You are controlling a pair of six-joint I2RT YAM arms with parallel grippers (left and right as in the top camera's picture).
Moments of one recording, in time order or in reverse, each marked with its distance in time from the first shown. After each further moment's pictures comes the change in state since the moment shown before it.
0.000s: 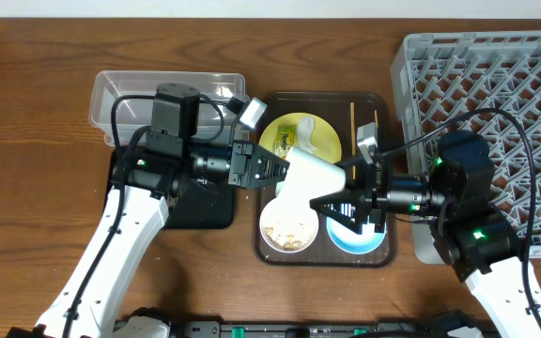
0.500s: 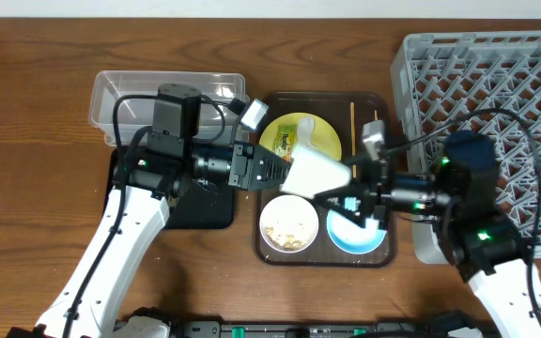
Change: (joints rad) left arm -0.003 0.000 0.000 0.000 0.011 0.002; right arm -0.058 -0.023 0.000 -0.033 0.019 0.013
